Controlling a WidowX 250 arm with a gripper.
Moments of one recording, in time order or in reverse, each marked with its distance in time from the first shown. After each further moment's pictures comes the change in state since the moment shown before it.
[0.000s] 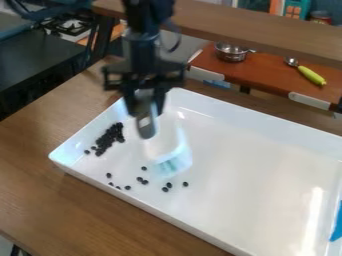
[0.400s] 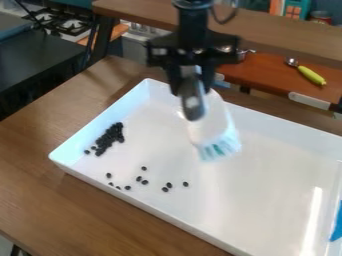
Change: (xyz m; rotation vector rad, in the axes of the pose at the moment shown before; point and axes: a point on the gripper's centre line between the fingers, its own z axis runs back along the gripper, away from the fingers) arm -0.026 -0.063 0.045 -0.074 -0.053 -0.098
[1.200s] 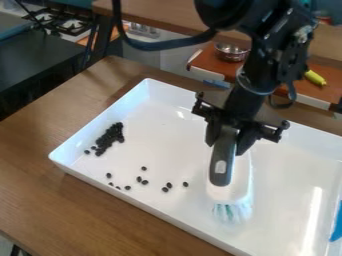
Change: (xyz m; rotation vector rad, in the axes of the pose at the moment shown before) arm -0.041 -0.037 -0.056 0.195 -0.081 -0.314
